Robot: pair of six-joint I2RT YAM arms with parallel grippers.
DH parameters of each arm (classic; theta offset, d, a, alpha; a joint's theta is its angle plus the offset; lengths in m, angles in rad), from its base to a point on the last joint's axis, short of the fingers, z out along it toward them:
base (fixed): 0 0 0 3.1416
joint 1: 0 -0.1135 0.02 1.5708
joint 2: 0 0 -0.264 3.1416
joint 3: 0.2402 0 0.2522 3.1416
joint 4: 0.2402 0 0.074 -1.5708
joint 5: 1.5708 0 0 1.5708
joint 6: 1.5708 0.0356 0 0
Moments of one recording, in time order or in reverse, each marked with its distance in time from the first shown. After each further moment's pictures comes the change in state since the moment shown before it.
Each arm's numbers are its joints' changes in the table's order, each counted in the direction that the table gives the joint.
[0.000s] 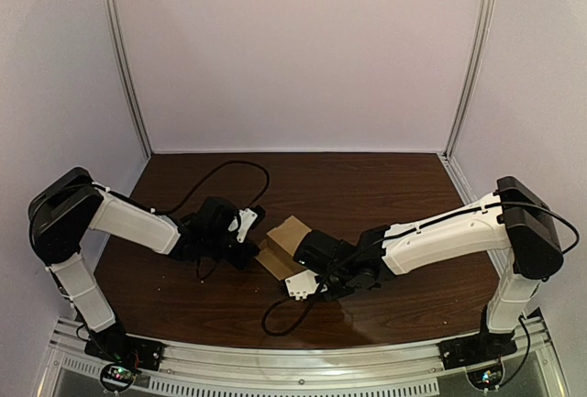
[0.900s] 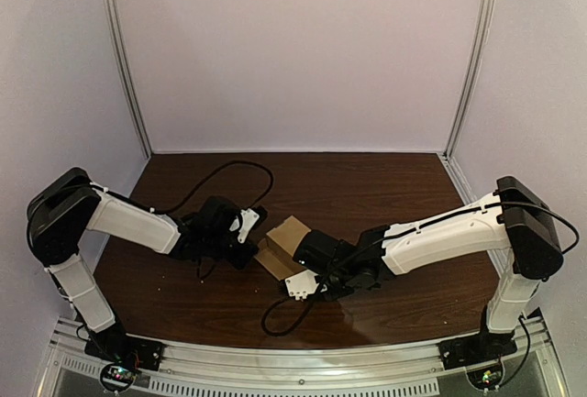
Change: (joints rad) left arm 0.013 -0.011 0.008 0.027 -0.038 0.043; right arm 0.000 0.002 0.002 0.001 0.000 0.000
